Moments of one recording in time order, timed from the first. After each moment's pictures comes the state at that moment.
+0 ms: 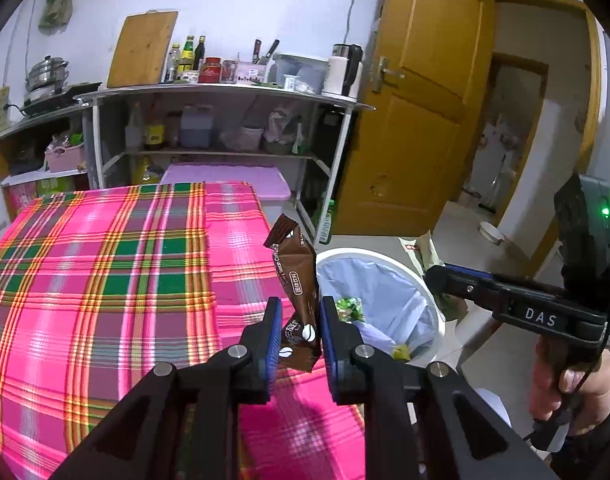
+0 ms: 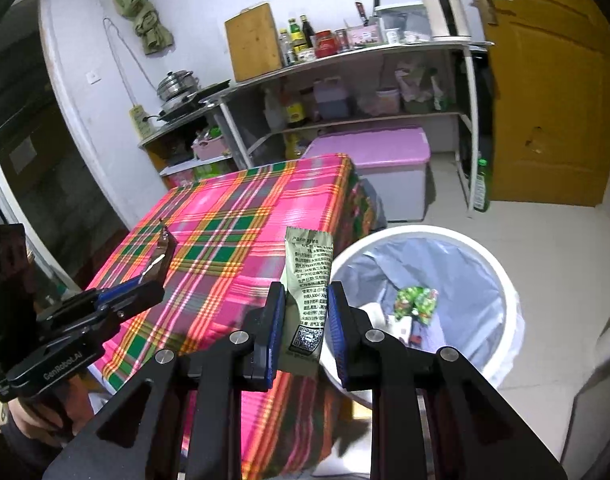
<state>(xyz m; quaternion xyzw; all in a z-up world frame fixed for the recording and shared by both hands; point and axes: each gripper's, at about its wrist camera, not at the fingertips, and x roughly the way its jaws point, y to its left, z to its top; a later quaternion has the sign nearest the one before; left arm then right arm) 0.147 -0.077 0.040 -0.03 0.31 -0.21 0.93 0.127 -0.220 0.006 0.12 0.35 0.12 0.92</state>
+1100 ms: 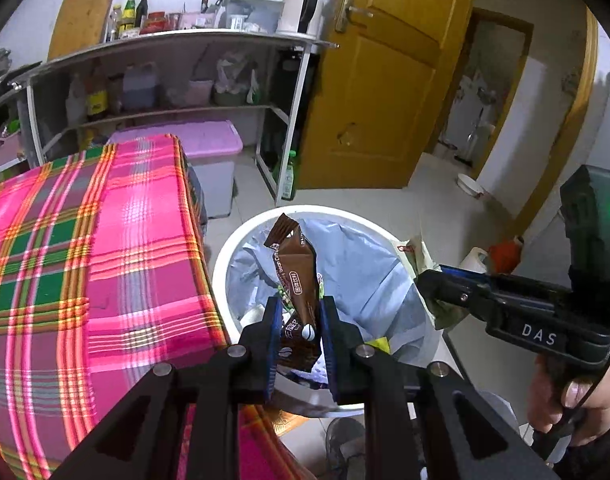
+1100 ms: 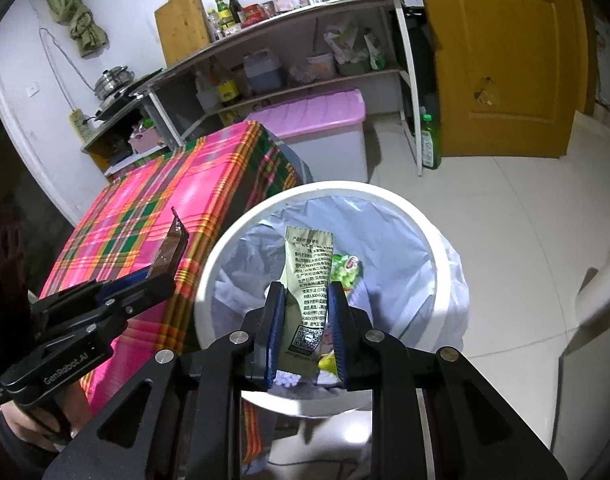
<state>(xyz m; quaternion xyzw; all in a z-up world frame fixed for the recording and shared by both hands) 0.227 -0.178 -0.028 0.00 0.39 -0.27 0.88 0.163 -0.293 -0.056 0.14 0.41 0.05 0.90</state>
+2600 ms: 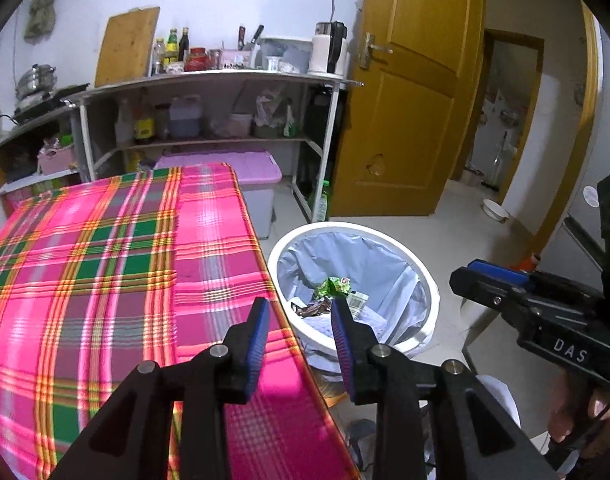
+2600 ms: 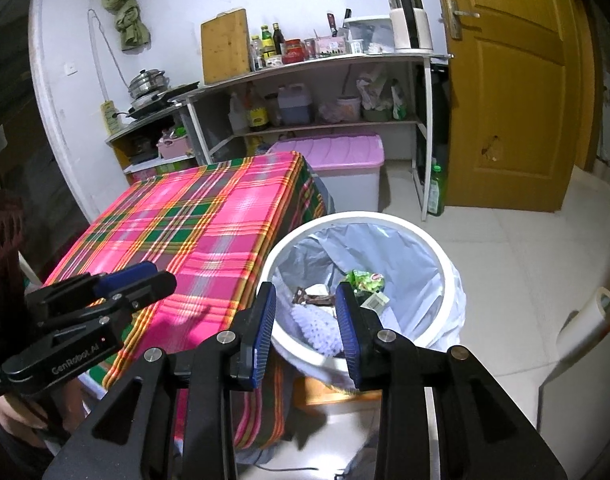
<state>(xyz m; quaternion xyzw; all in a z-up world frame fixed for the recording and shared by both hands) 0.134 -0.124 0.019 0.00 0.33 -0.20 0.92 0.070 -0.229 0.002 0.06 0.33 0.06 0.94</state>
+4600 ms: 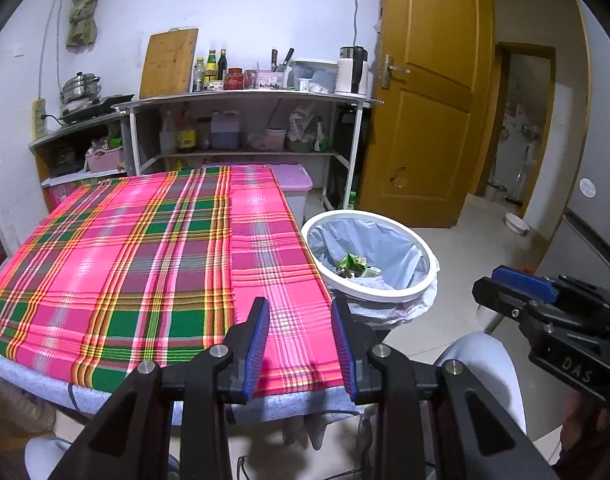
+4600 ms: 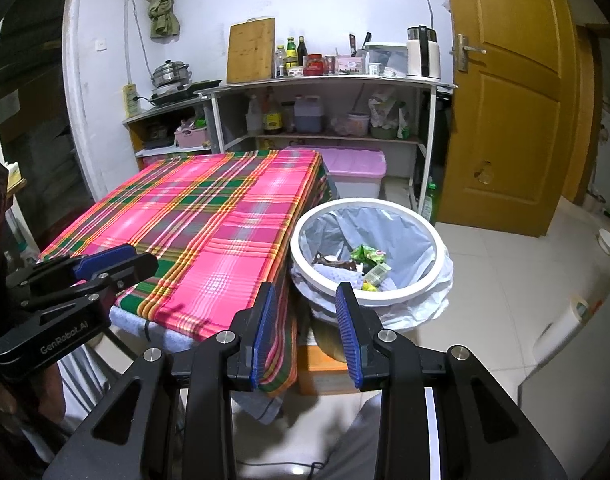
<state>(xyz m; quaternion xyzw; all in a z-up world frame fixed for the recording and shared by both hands) 0.014 -0.083 0.021 0.00 0.30 -0.14 0.94 -0.027 -0.189 -0.002 0.02 0.30 0.06 0.95</state>
